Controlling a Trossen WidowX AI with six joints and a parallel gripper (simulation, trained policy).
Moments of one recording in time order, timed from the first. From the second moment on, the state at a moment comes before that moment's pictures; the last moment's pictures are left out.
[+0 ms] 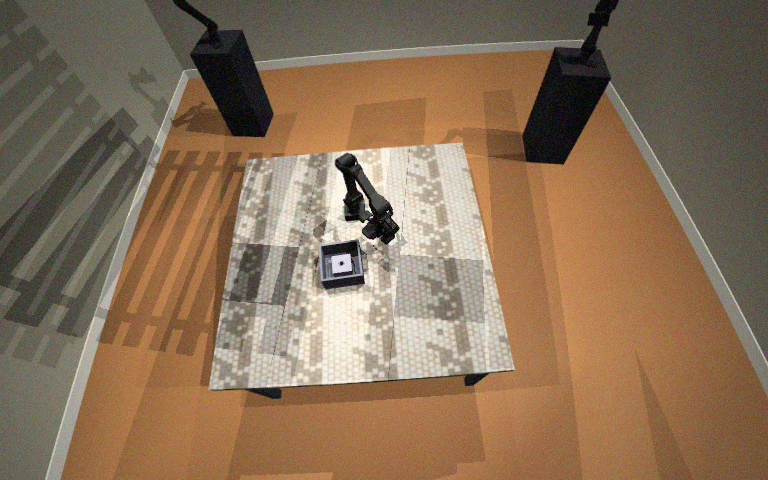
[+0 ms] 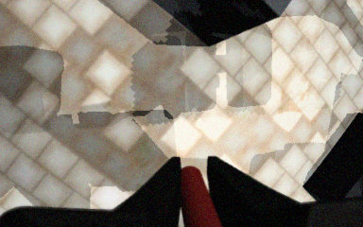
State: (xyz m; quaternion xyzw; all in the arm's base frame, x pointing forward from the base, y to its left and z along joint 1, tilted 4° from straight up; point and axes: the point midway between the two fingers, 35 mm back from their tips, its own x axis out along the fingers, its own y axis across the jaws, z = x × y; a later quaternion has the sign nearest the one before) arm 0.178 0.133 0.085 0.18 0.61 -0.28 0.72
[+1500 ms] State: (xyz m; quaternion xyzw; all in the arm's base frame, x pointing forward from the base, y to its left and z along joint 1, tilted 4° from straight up) arm 0.317 0.004 0.116 0.27 0.51 -0.36 0.73
